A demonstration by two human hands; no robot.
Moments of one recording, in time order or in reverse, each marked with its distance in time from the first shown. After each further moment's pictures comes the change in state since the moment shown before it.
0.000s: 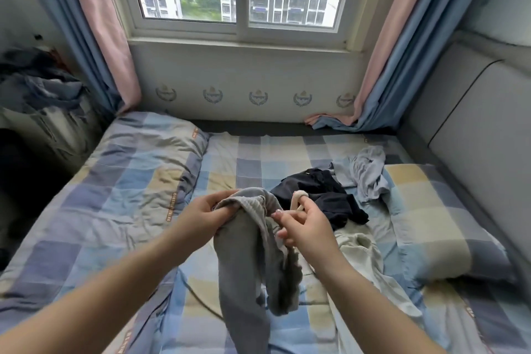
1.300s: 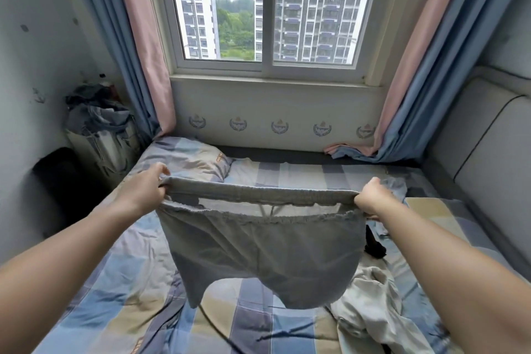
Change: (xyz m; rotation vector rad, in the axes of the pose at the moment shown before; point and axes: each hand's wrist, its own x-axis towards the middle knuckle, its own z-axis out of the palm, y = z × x) left_hand 0.014 0.005 -0.125 0.984 0.548 -0.107; right_hand 0.102 -0.053 -0.137 -0.945 0.268 0.387
